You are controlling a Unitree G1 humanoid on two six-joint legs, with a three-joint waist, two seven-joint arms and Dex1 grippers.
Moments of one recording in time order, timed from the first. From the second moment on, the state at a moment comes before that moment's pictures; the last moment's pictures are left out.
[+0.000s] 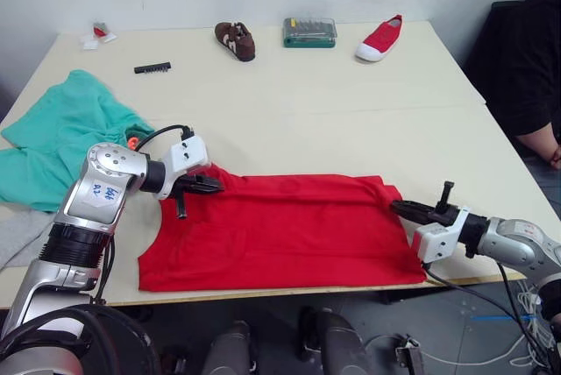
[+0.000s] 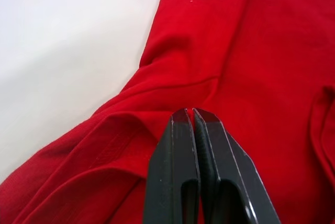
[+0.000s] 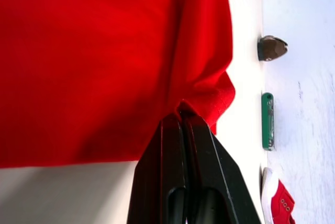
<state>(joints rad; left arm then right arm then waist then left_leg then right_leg) -0.65 0.77 -0.14 0.17 -0.06 0.41 -1.18 -0.38 -0.90 0.09 0.67 -0.54 -1.15 0.31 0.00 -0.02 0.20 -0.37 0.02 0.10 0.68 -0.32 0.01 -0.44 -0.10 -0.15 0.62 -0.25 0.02</state>
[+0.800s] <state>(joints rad) -0.75 0.76 -0.01 0.23 -0.27 0.63 -1.08 -0.39 -0.71 0.12 -0.12 0.42 0.16 0.58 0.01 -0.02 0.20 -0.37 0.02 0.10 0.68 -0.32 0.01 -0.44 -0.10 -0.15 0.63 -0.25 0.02</state>
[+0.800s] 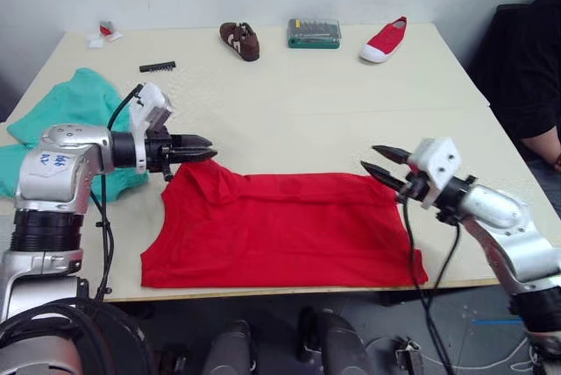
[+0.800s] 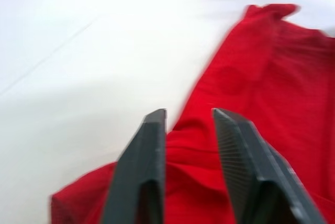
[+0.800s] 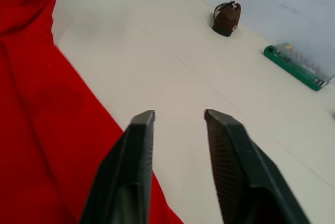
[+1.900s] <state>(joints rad) -0.73 0.86 0.05 0.20 -0.25 0.70 -1.03 -0.32 -0.53 0.12 -0.23 0.16 0.55 0.52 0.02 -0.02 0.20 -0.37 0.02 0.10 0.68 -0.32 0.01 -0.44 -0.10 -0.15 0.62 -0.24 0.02</state>
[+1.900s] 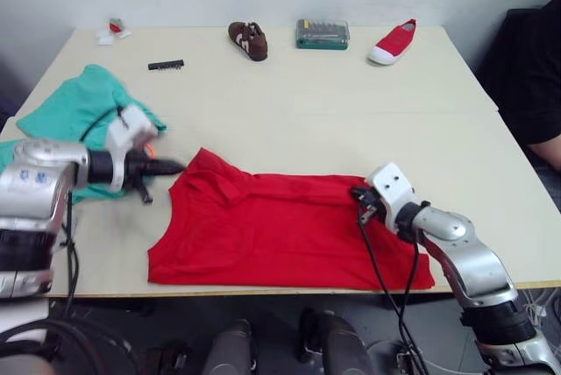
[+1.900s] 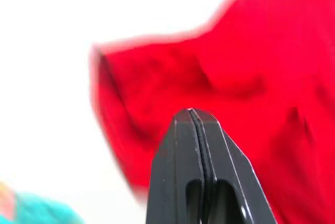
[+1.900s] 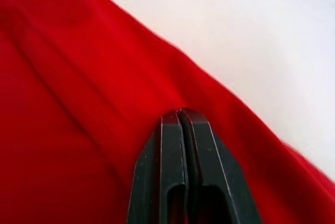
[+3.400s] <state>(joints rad) -0.81 0.71 -0.16 0.60 -0.07 0.38 -0.96 -0.31 -0.51 0.03 -0.15 0.06 0.62 0.42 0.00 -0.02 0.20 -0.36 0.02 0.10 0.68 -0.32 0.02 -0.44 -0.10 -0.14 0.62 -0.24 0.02</state>
